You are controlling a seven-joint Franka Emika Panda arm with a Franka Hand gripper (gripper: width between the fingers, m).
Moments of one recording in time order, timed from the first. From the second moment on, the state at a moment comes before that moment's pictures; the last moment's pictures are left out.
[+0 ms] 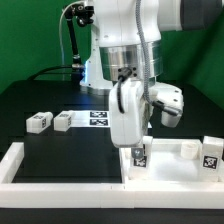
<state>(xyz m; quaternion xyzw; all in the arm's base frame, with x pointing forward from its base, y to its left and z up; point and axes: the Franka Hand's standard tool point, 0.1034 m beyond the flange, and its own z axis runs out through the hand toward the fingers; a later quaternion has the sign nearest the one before) 0.668 -0.011 0.074 -0.56 0.82 0.04 0.07</state>
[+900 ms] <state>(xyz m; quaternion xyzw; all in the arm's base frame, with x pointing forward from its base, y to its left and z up) 0.661 0.028 0.120 -0.56 0.83 0.04 0.09</state>
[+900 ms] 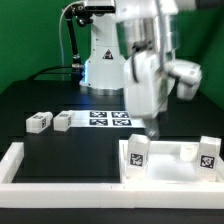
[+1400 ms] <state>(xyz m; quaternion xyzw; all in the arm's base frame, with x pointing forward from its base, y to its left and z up) 0.659 0.034 0.118 -0.56 0.82 0.04 0.09</state>
